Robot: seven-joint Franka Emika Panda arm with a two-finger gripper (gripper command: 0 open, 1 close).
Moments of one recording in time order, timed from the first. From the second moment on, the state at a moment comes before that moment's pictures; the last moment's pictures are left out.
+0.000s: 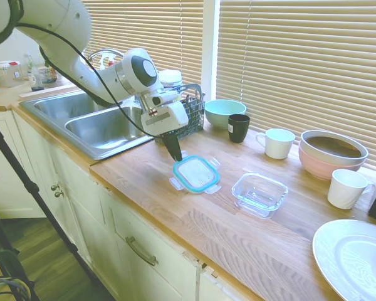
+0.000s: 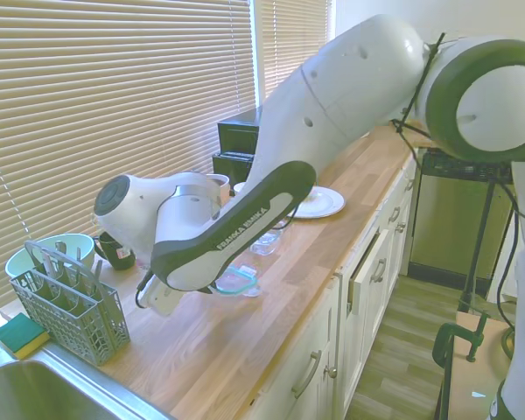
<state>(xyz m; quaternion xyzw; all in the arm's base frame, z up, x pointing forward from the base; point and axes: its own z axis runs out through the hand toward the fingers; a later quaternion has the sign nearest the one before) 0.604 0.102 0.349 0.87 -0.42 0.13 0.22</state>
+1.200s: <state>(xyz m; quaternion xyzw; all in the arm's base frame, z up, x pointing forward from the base) 0.560 0.060 0.483 0.91 -0.40 0.11 0.08</state>
